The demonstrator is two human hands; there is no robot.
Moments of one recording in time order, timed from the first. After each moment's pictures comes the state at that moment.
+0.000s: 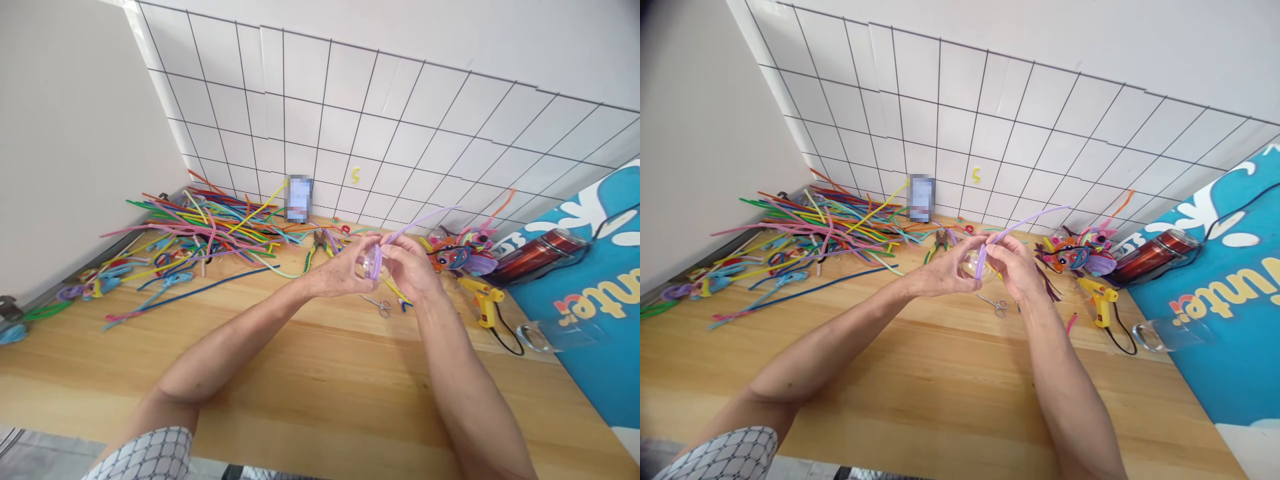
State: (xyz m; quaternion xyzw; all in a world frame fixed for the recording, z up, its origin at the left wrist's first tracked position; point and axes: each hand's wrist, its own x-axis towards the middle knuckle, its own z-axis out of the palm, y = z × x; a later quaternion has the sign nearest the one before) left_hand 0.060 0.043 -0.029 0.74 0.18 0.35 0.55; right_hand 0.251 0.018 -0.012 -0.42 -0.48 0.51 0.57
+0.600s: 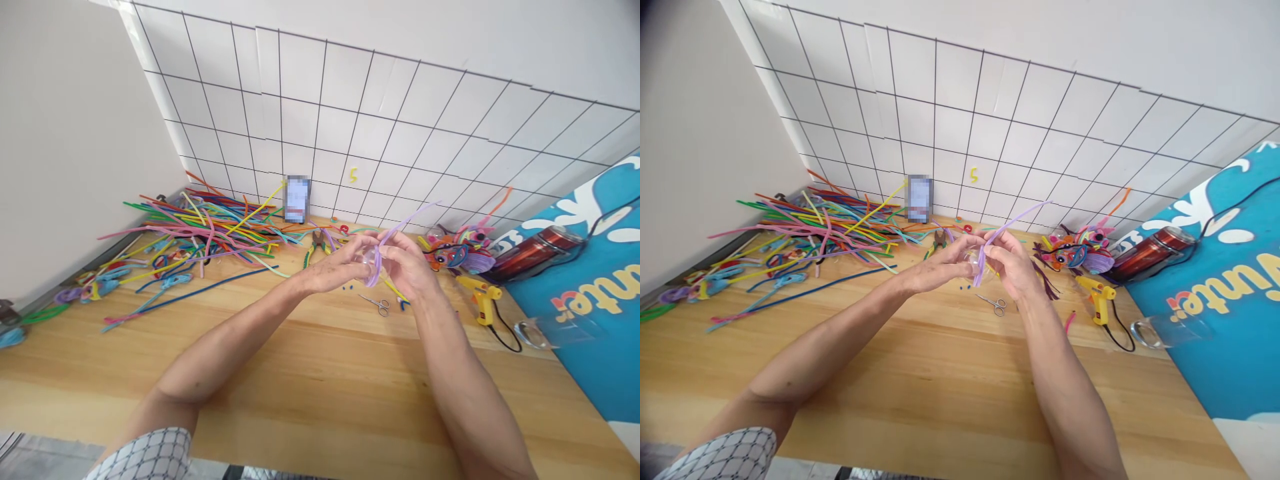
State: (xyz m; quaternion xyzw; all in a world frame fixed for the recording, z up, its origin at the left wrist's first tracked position) left_hand 0.054 0.049 -0.025 0.71 0.17 0.31 0.62; right_hand 0.253 0.018 -0.013 -0.41 -0.48 0.53 0.56
